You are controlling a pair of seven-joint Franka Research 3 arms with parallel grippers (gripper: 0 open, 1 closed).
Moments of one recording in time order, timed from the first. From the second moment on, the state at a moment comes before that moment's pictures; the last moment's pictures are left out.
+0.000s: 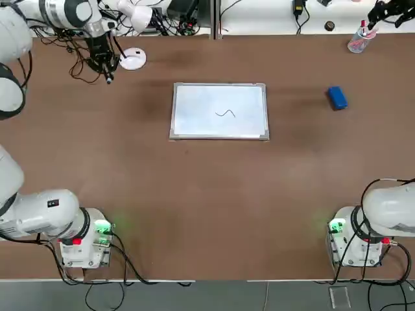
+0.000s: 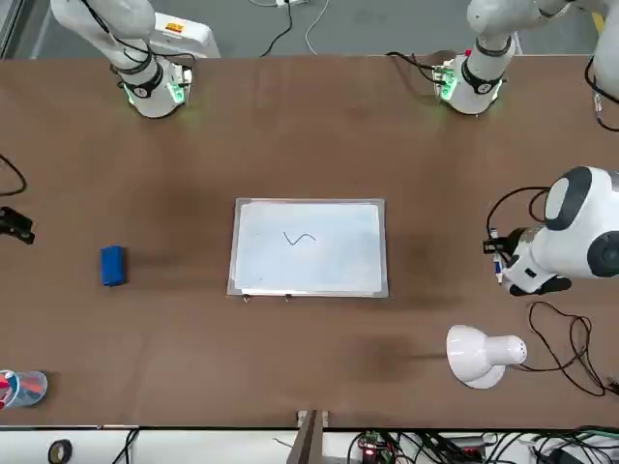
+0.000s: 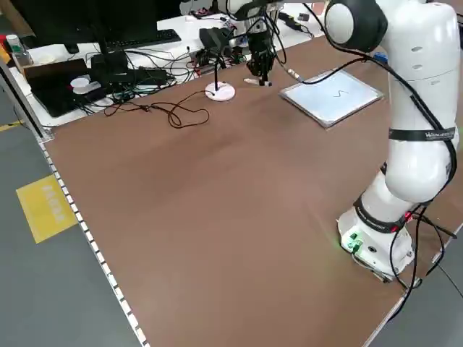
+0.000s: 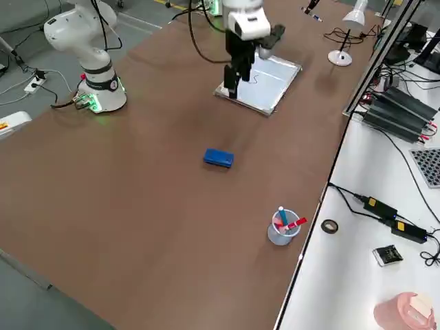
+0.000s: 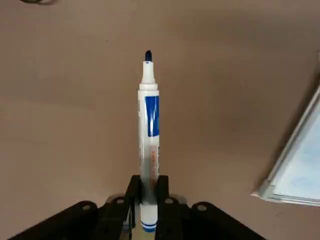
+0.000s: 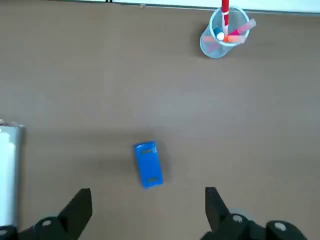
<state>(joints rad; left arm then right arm) 0.22 0.48 -0.42 -1.61 0.14 1.72 -0.31 -0.20 0.16 0.12 -1.67 -0.05 1.96 -0.13</state>
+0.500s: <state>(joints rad) 0.22 0.37 -0.36 -1.95 0.14 2.05 -0.21 -0.28 0.33 0.16 -1.79 -0.06 2.33 -0.24</state>
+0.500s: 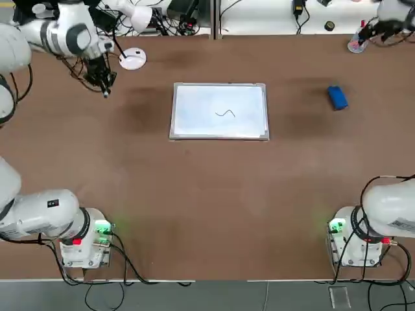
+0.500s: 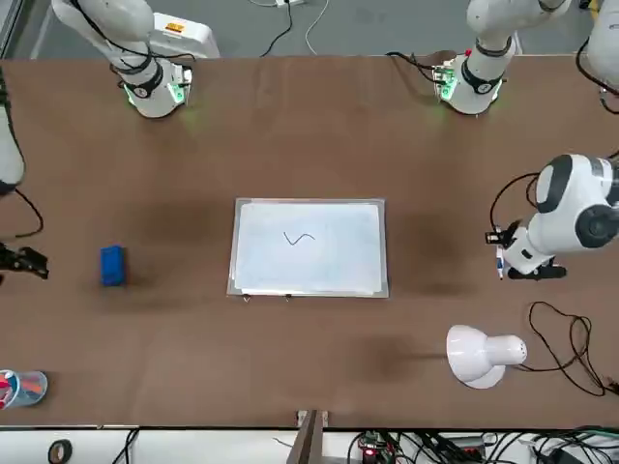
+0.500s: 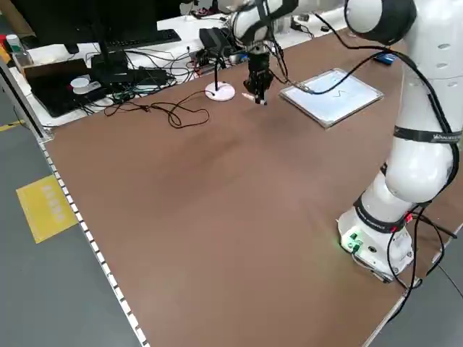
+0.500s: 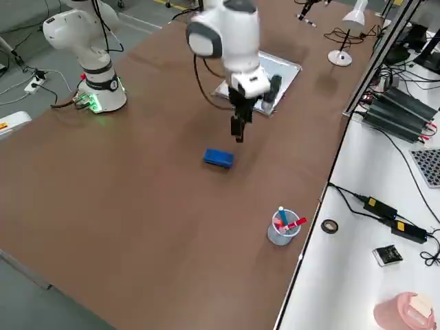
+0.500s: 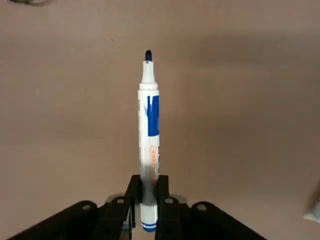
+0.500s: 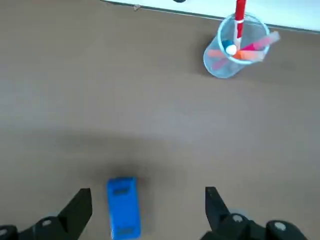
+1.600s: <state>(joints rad) 0.22 0.38 -0.31 -2.23 0.17 2.43 -0.13 -0.27 0.37 0.17 -2.20 -0.07 2.78 -0.28</state>
